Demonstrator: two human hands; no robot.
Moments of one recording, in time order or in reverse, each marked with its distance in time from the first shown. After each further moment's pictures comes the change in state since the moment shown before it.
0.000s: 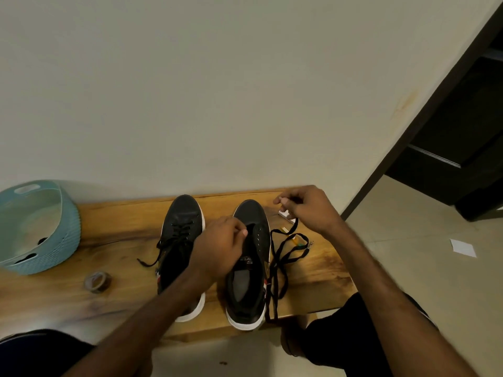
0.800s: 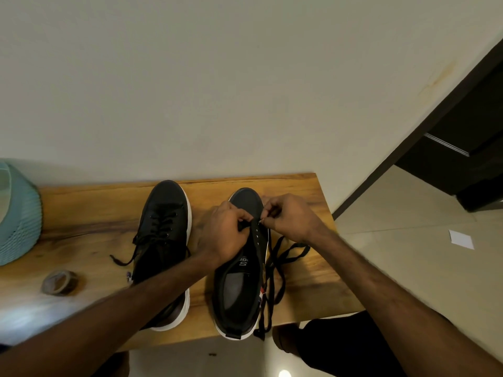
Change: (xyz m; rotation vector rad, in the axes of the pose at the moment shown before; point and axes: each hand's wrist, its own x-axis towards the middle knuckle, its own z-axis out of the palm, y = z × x) left_hand 0.055 -0.028 0.068 -0.059 -0.064 -0.059; right_hand 0.029 0.042 0.047 -0.244 -0.193 0.055
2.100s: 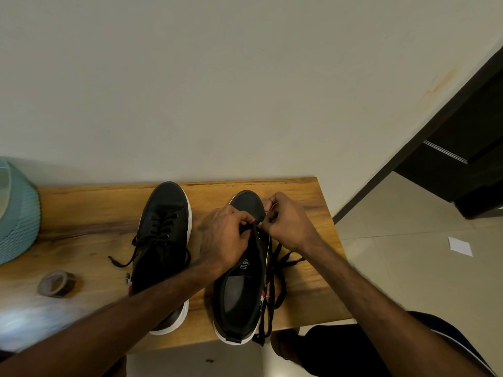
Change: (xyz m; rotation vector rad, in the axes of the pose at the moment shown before) left_hand -0.007 0.007 0.003 0.018 0.051 -0.035; right_hand -0.006 -0.006 0.017 0.119 0.150 0.044
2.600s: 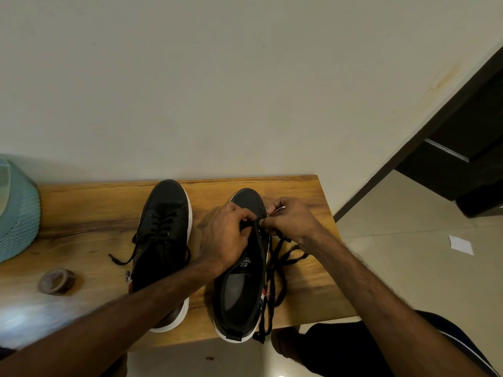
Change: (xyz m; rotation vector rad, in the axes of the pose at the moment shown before) left_hand -0.001 0.002 -0.001 -0.019 0.015 0.033; right_hand 0.002 0.000 -0.004 0.301 -0.049 0.268
